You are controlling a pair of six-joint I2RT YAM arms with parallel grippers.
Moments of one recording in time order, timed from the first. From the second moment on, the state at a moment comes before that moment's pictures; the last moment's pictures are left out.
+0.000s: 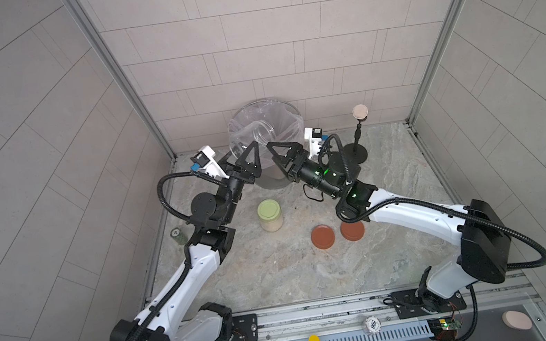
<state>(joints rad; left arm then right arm) -0.38 1.09 0.72 0.81 0.09 -0.71 0.80 1.53 1.18 0.61 -0.05 1.28</state>
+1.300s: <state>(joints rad) -0.45 1.10 0.67 0.93 0.10 -0.79 0.81 1.72 1.29 0.90 0.01 1.39</state>
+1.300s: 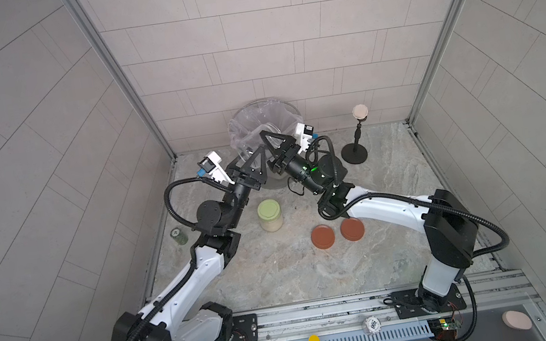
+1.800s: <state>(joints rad) -0.46 1.11 0.67 0.90 0.12 -0.81 0.81 1.60 1.31 0.57 0.05 1.12</state>
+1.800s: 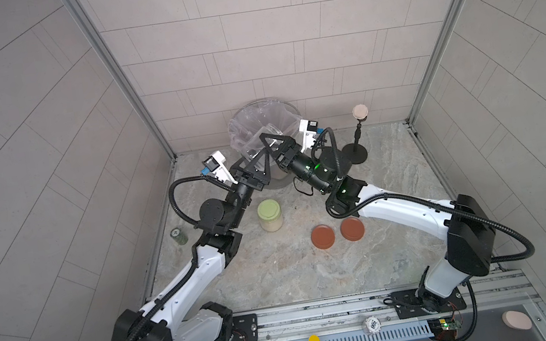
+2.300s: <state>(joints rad) -0.46 0.84 0.70 0.35 0.02 -0.73 0.81 1.39 1.43 -0.07 0.20 0.68</state>
